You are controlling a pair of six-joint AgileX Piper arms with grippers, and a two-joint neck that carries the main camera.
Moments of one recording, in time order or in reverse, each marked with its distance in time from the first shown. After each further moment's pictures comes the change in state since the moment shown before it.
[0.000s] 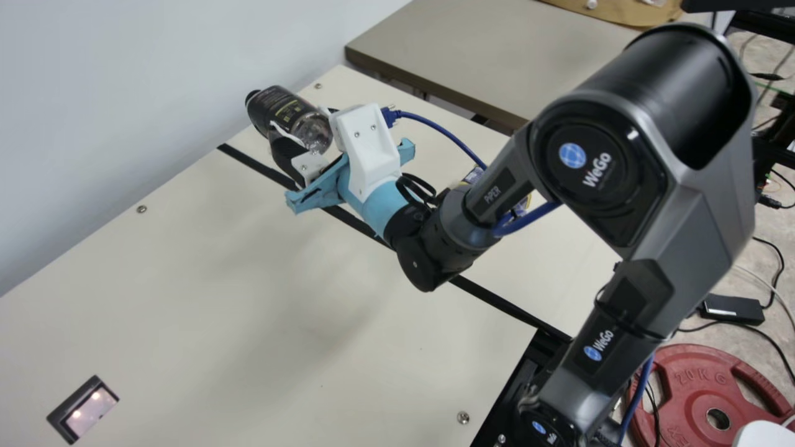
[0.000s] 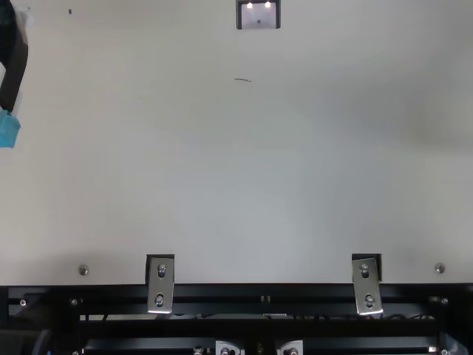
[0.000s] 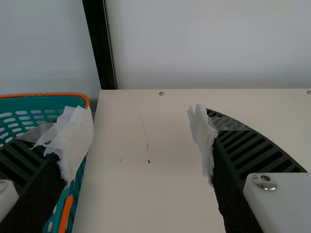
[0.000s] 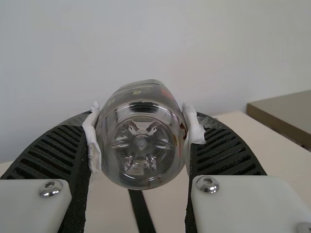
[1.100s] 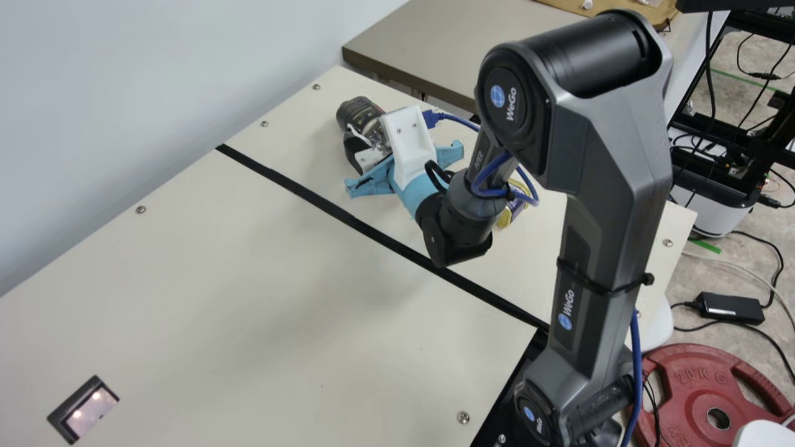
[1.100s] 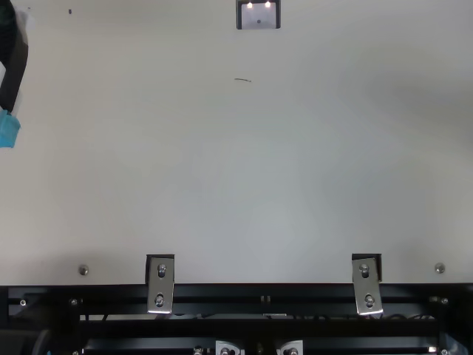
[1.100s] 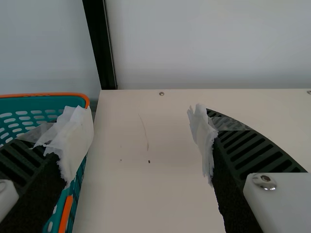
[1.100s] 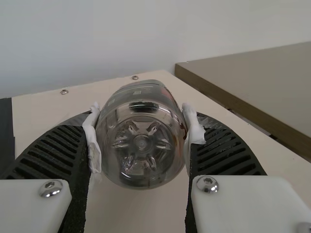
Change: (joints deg) left arm 0.0 0.0 0.0 0.0 0.0 0.0; right arm -14.3 12.9 -3.5 -0.8 -1.6 -5.4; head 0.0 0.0
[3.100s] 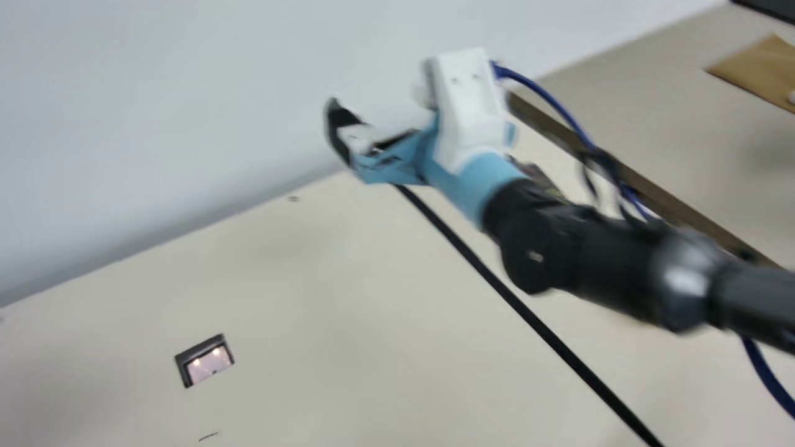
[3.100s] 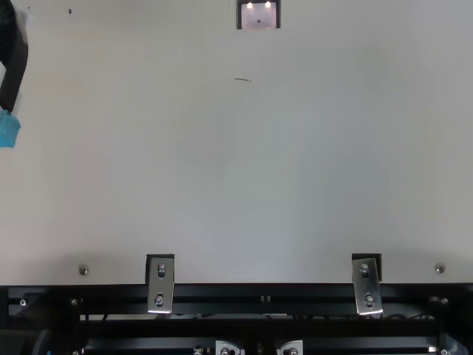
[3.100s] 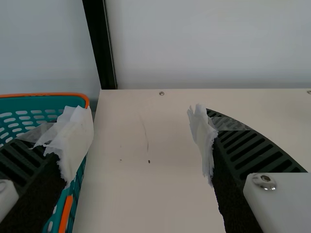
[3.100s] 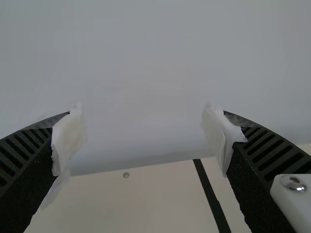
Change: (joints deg) left arm 0.0 0.0 0.0 0.0 0.0 0.0; right arm 28.8 -34.1 -15.7 13.3 46.2 -6.4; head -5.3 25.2
